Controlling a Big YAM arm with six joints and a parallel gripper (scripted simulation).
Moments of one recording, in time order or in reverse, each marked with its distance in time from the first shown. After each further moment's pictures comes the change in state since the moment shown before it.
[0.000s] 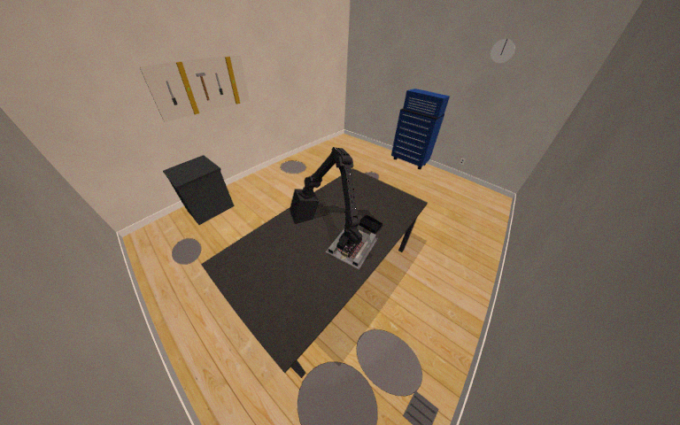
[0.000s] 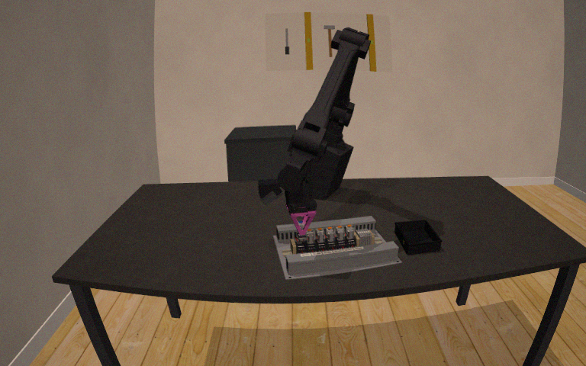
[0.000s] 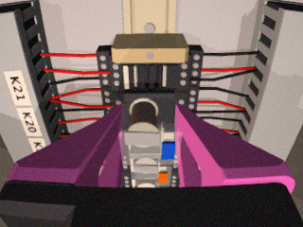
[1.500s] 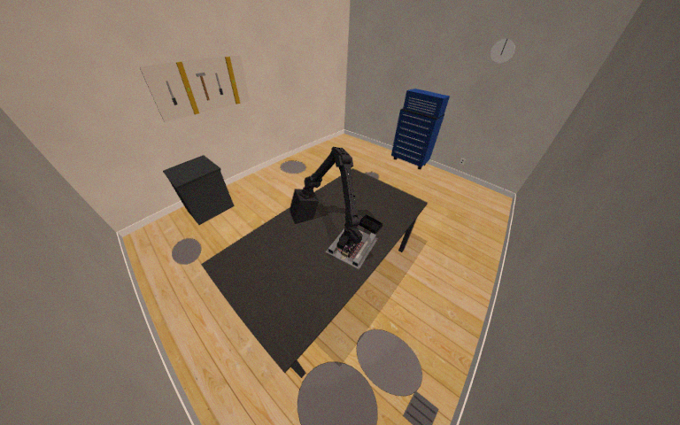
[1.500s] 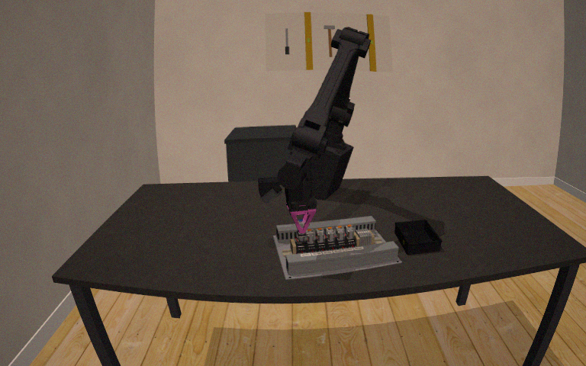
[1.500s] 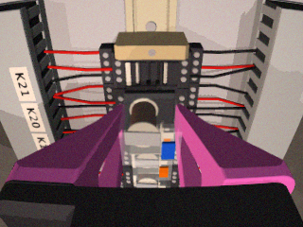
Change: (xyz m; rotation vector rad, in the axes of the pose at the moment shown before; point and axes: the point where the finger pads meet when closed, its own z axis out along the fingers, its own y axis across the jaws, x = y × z) arm 0.000 0.001 -0.005 -0.003 -0.002 -0.001
